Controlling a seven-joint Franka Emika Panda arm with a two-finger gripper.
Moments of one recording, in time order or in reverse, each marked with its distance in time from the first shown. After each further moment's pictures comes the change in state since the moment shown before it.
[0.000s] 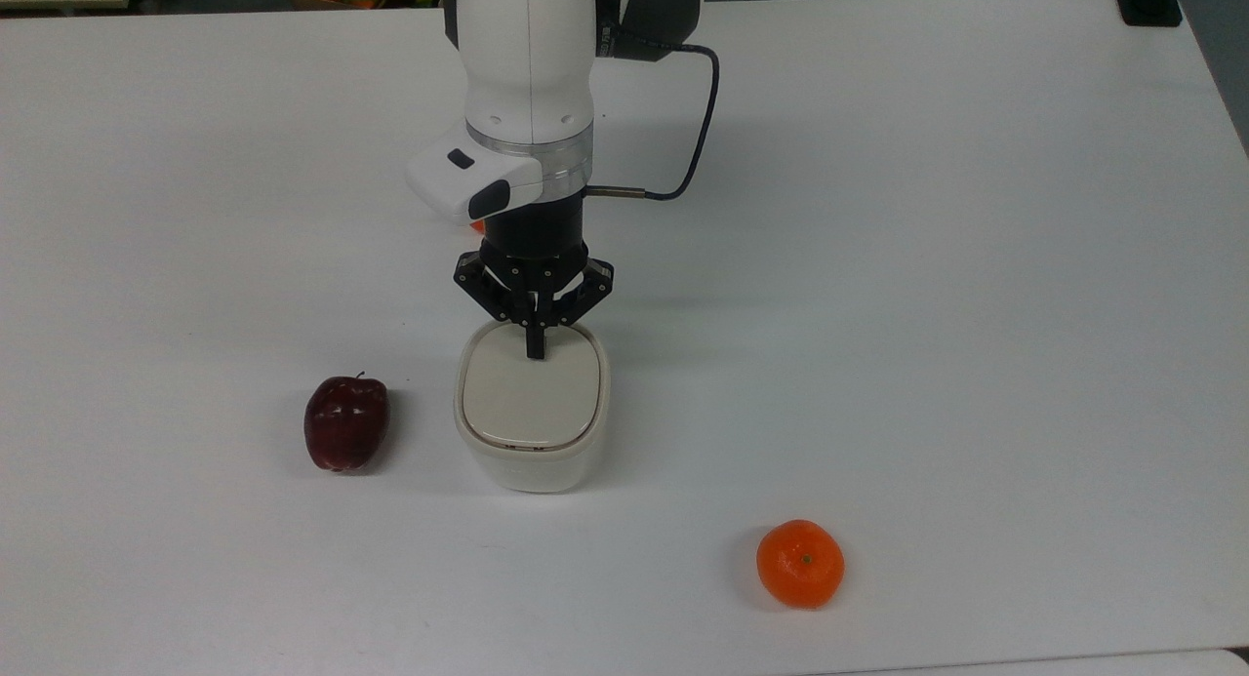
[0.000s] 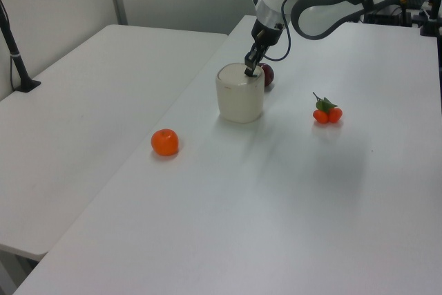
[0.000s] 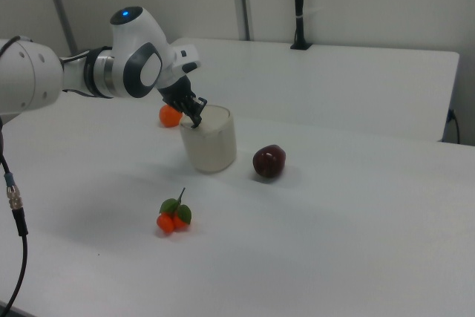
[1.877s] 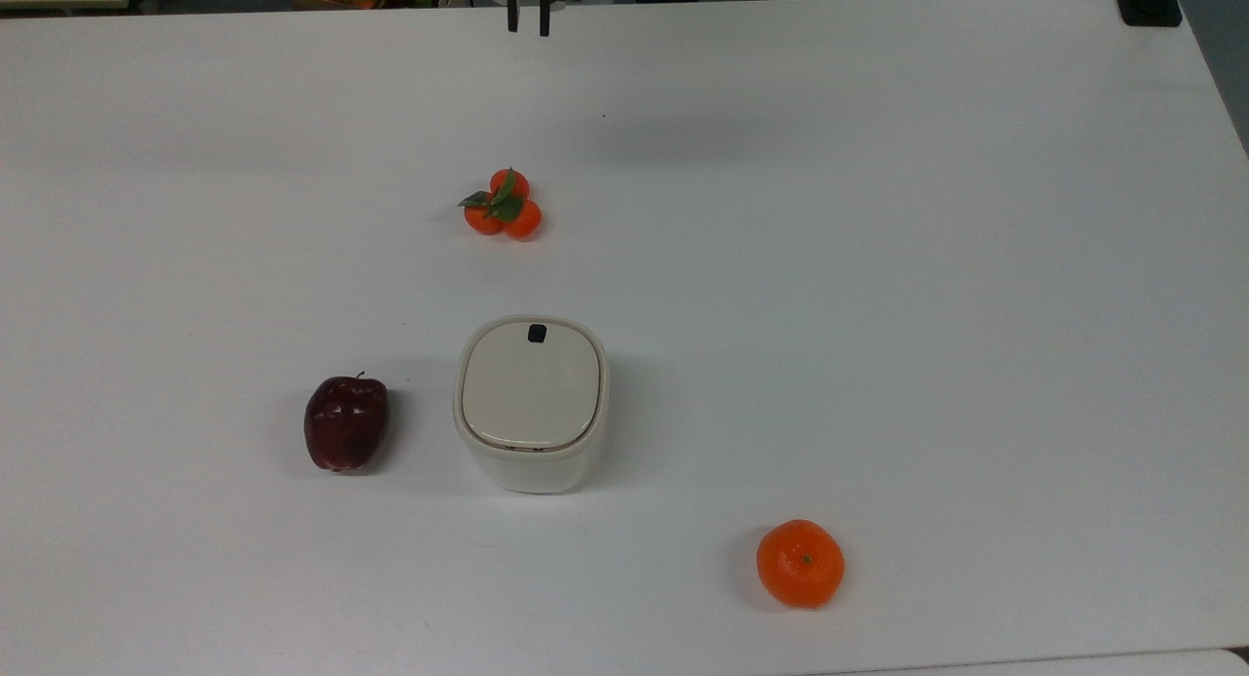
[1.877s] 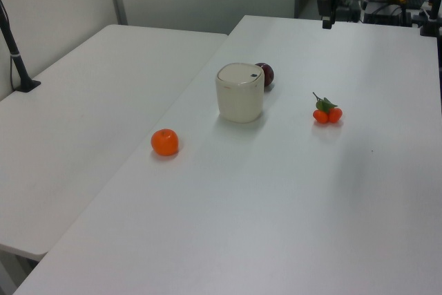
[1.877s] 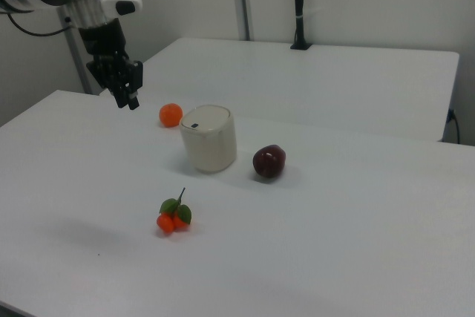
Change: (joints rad) arm 0.034 -0.393 0.001 0.002 -0.002 -0.805 -0.020
